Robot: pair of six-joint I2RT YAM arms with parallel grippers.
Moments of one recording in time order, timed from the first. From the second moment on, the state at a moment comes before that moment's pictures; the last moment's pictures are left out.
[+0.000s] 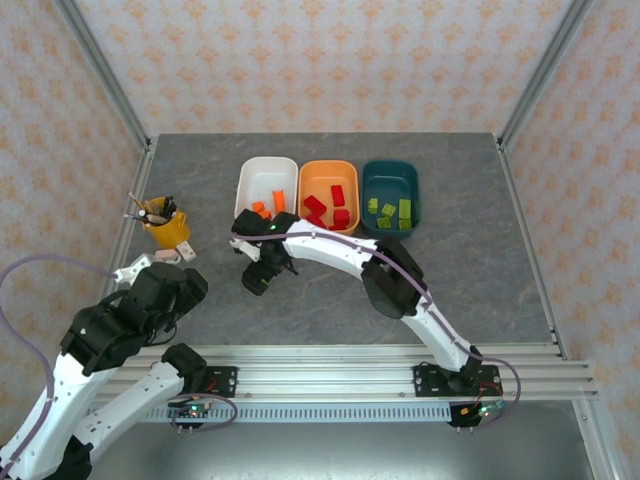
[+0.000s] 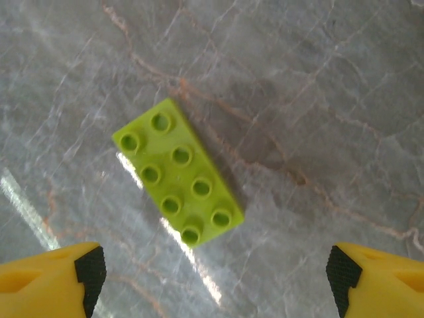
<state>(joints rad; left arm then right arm) -0.54 0.55 1.01 -1.42 -0.37 -1.18 1.03 2.35 2.06 -1.00 -0.09 0.02</state>
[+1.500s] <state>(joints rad) -0.54 0.59 1.01 -1.37 -0.34 -1.15 1.04 2.44 2.14 -1.04 0.09 0.25</state>
